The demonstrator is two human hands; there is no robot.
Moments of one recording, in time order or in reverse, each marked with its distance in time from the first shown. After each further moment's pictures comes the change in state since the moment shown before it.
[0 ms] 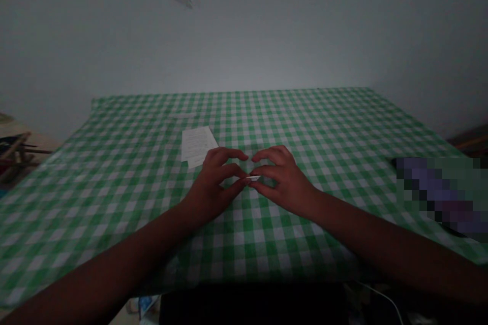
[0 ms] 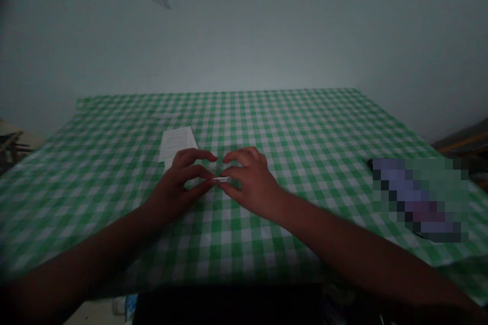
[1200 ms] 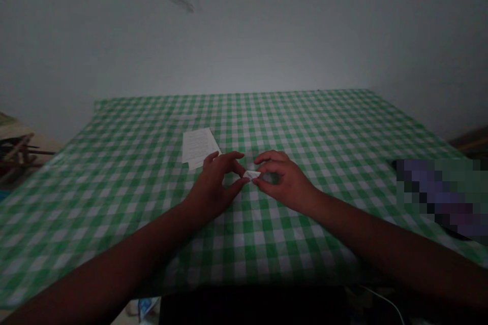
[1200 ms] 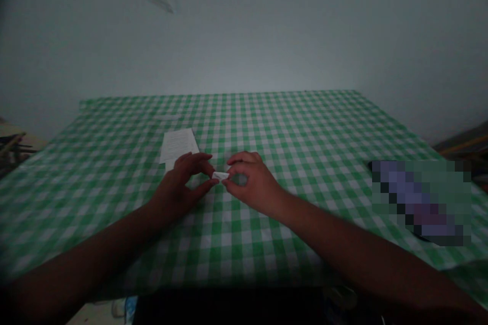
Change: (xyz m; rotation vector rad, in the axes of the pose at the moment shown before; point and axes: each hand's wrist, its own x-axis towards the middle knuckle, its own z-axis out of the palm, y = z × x) left_hand -0.006 -0.013 0.010 0.078 -0.004 -0.063; right_hand 0.001 0.006 0.006 0.257 0.042 0.116
